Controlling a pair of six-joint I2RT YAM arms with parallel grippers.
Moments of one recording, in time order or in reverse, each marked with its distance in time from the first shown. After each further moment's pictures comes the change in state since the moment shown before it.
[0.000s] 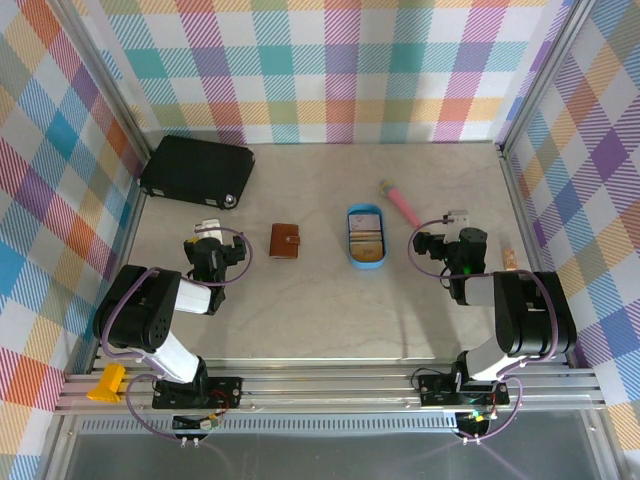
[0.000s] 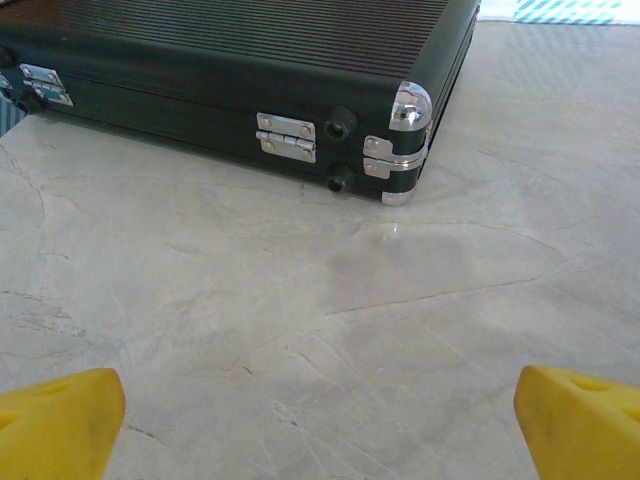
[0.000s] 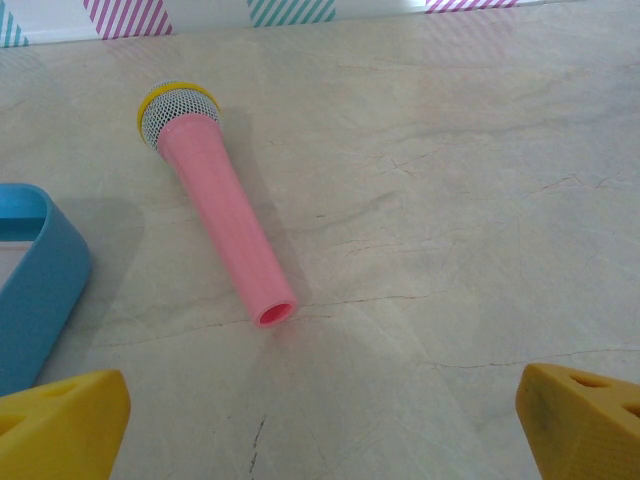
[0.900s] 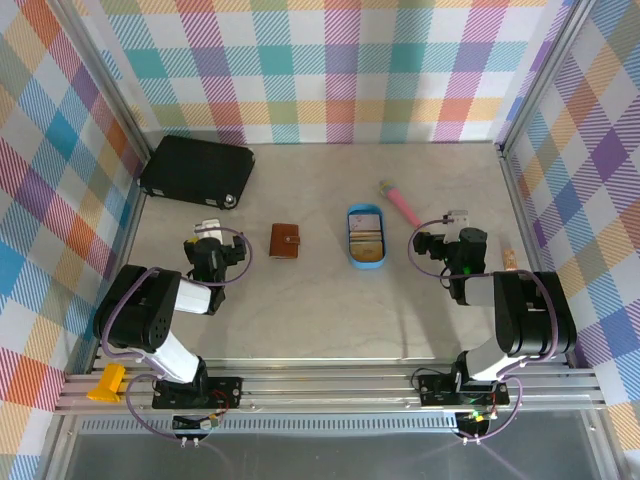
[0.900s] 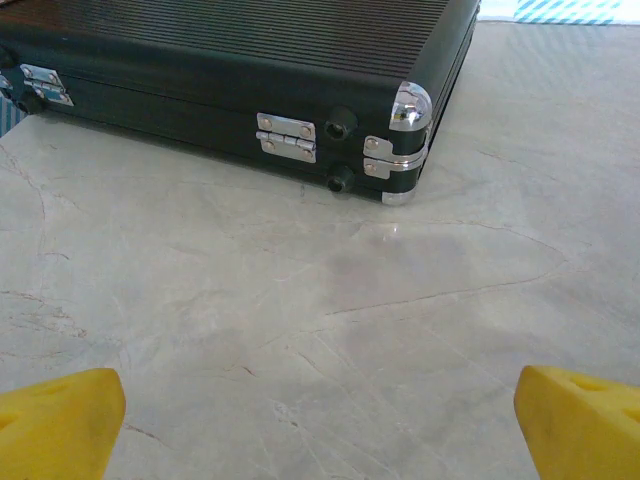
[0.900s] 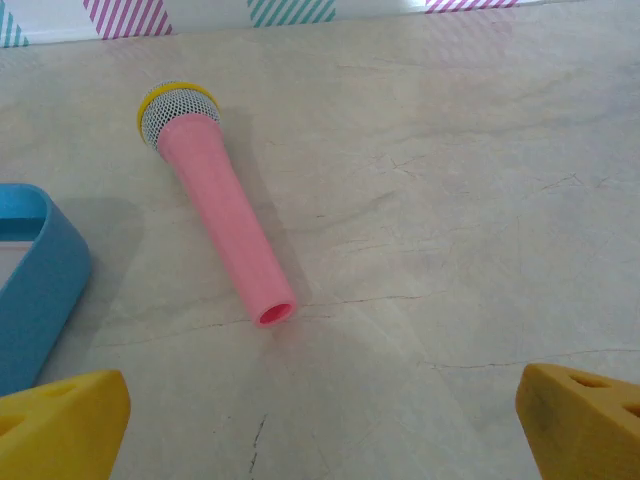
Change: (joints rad) left arm 0.000 0.000 0.000 0.000 0.000 0.000; right arm 0.000 0.000 0.000 0.000 0.000 0.000
